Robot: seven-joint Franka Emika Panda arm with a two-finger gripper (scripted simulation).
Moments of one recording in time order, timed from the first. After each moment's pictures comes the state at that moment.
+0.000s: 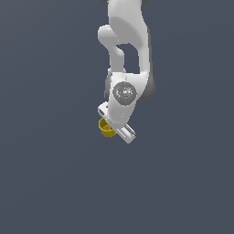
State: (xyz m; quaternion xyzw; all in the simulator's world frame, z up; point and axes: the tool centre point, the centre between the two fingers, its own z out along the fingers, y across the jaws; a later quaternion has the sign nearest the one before) arm -0.015 -0.014 0.110 0.92 -0.38 -0.07 0.10
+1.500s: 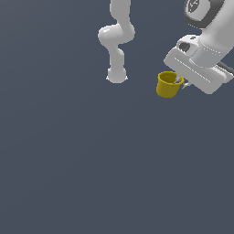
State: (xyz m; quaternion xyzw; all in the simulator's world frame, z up) arm -0.091 0.249 0.322 0.92 -0.38 -0.07 0.10
